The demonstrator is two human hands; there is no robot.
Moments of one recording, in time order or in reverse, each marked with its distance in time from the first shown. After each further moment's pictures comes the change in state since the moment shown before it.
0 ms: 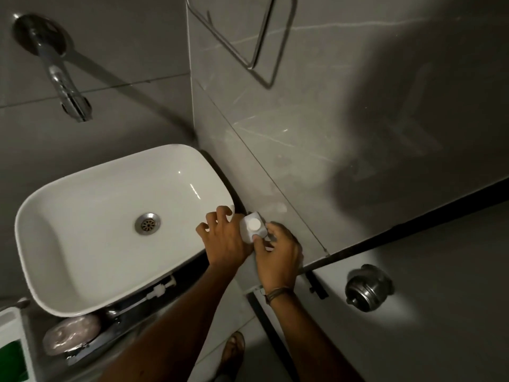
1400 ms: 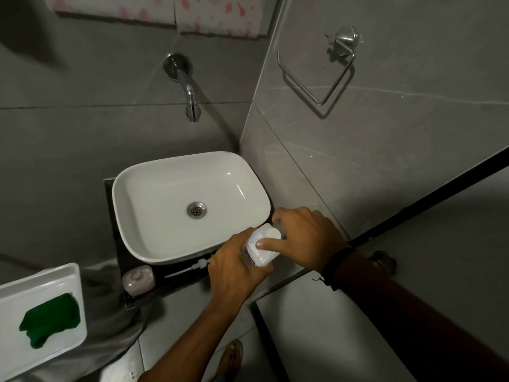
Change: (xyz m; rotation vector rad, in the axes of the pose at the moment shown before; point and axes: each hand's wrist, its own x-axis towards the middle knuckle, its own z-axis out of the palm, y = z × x) left_hand -0.161 -0.059 -0.140 -0.761 0.263 -0.031; right_hand -0.074 -0.175 -0.111 -0.770 -0.614 -0.562
